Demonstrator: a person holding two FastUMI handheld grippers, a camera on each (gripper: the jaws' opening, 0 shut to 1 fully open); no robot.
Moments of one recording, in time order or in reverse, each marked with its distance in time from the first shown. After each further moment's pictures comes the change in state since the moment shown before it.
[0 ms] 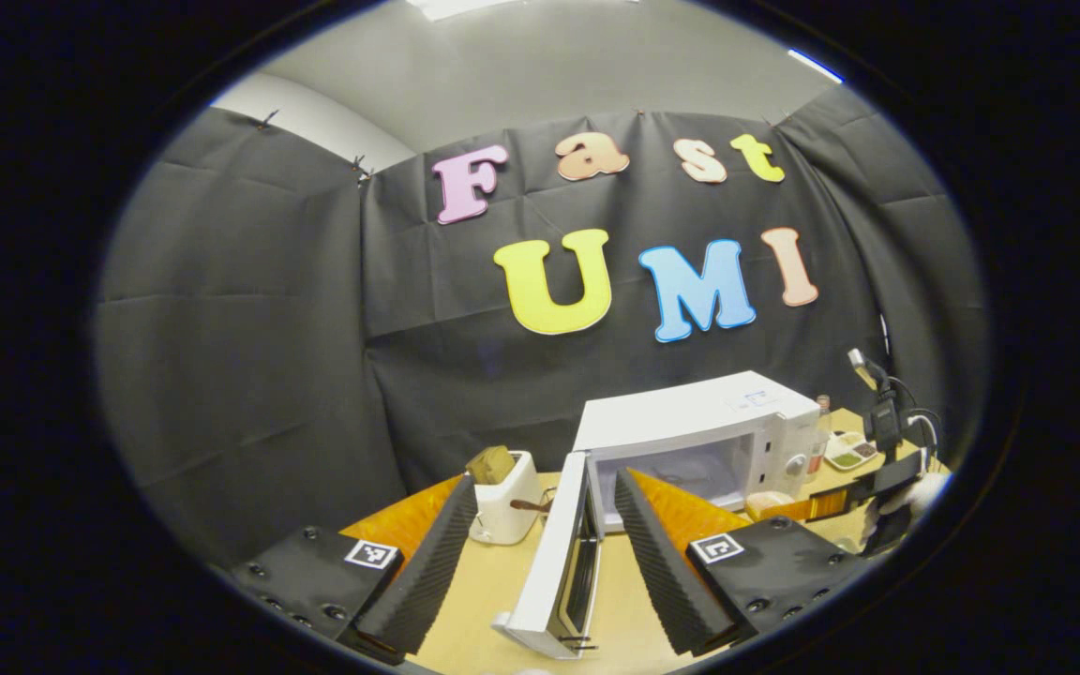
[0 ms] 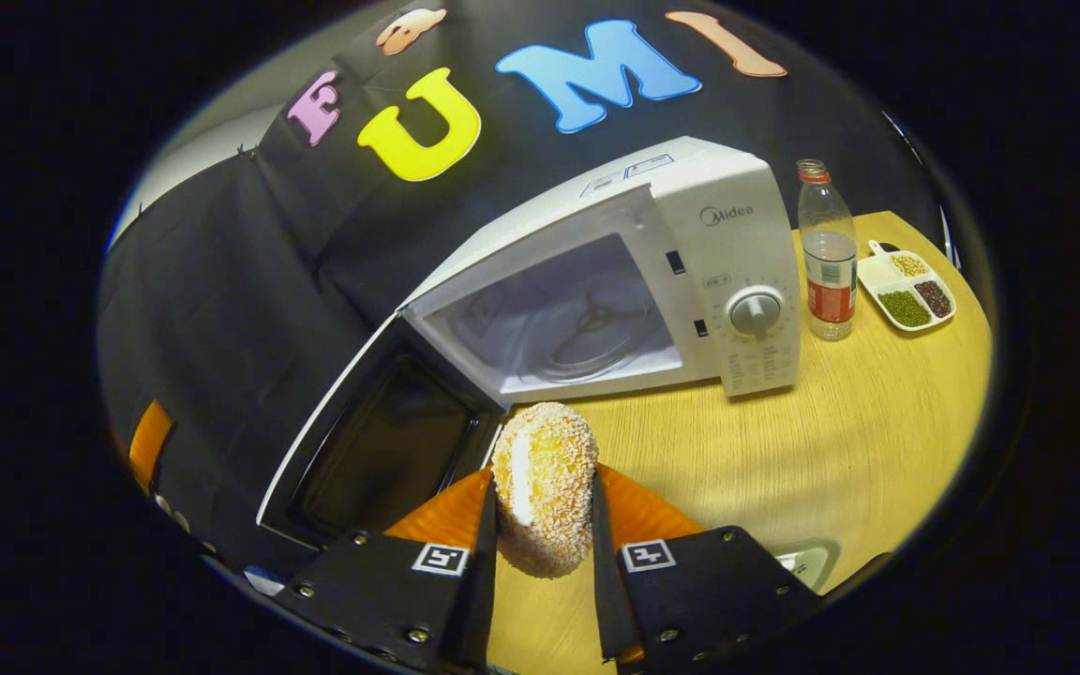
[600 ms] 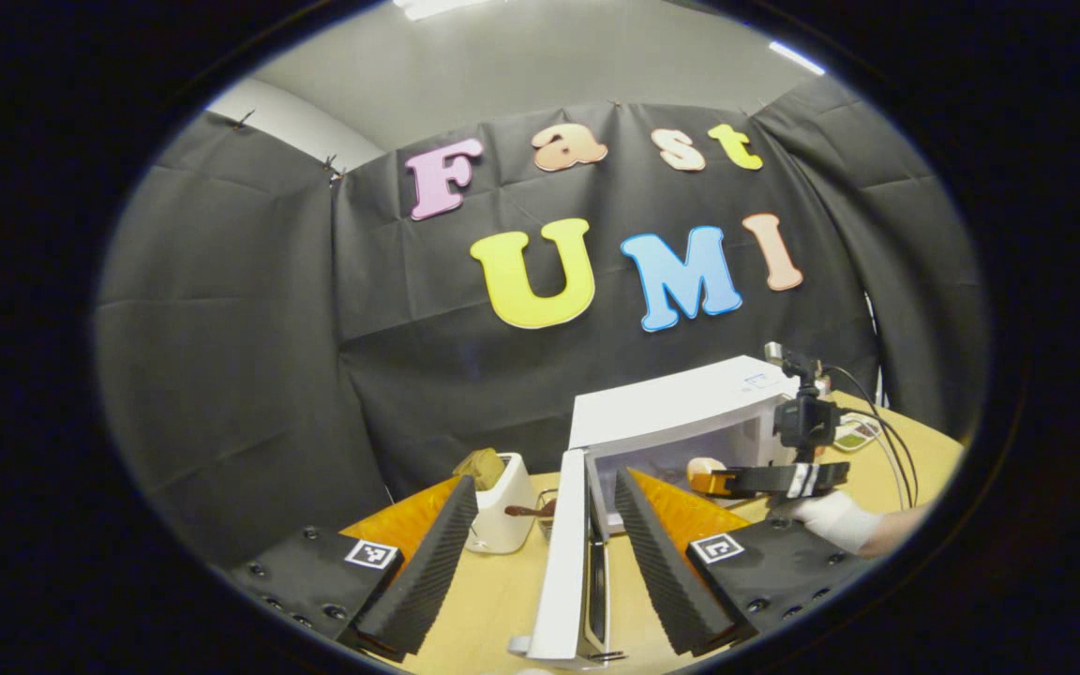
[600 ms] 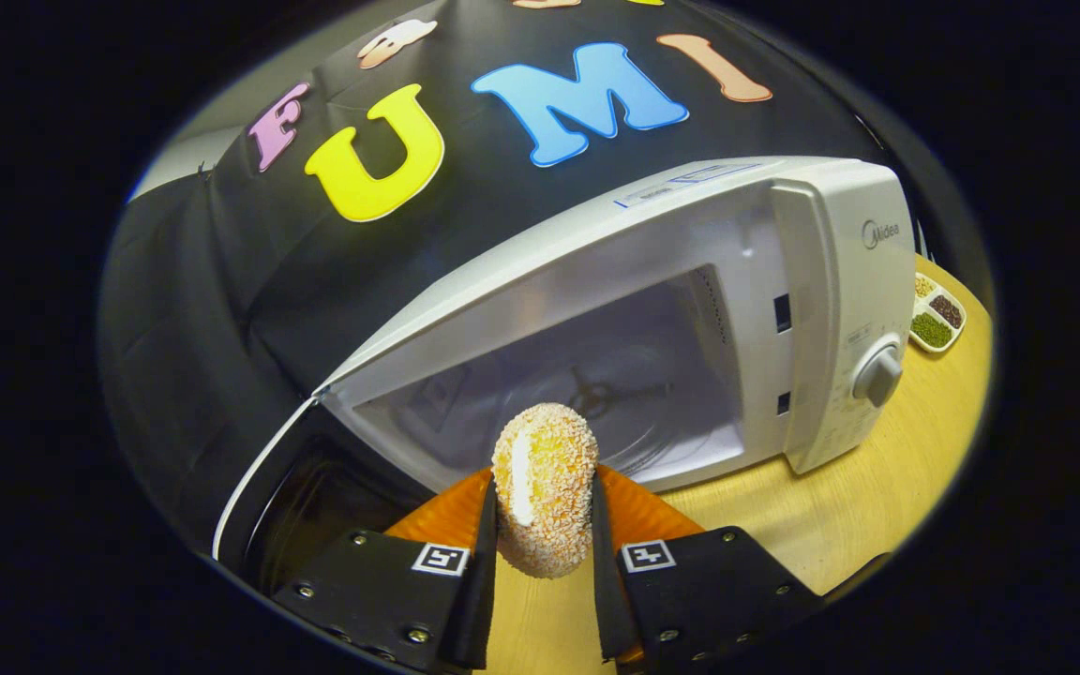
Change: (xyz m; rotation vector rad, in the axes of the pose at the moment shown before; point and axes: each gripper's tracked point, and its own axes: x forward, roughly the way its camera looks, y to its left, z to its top) left arm 0.044 0.003 -0.029 0.040 0.010 -0.078; right arm 0.138 0.020 0.053 0.043 -0.224 -0.166
